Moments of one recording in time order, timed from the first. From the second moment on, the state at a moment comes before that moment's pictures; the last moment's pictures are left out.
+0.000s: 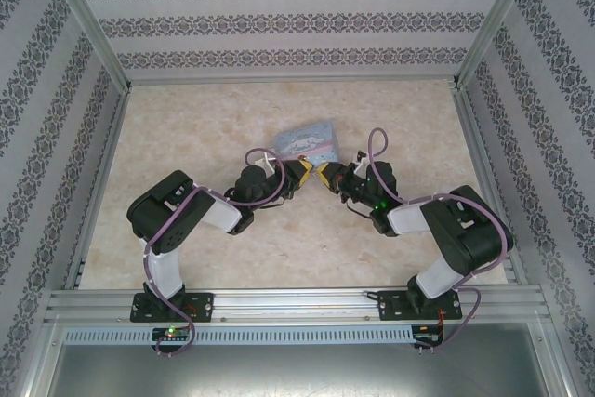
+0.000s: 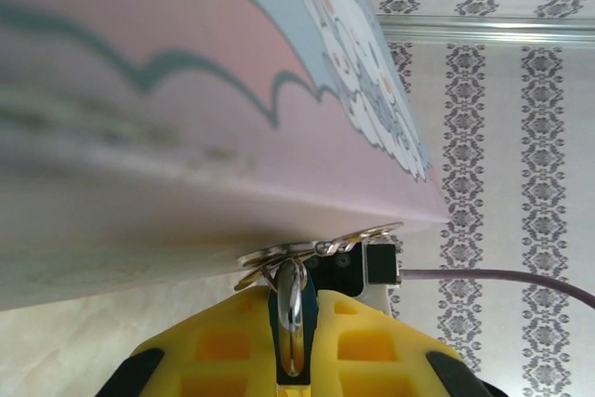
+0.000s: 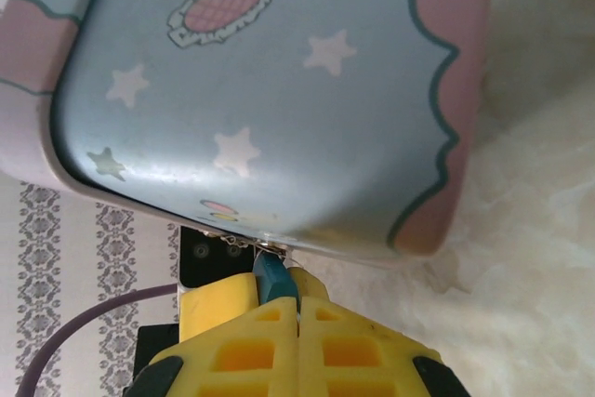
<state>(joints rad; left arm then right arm) -0.65 1.87 0.65 1.13 0.22 -1.56 0.41 1.60 0.42 0.95 -0.47 1.46</state>
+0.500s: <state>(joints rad) -0.65 1.88 0.66 1.13 0.20 -1.58 0.44 1.63 0.46 0.95 -0.45 1.48</state>
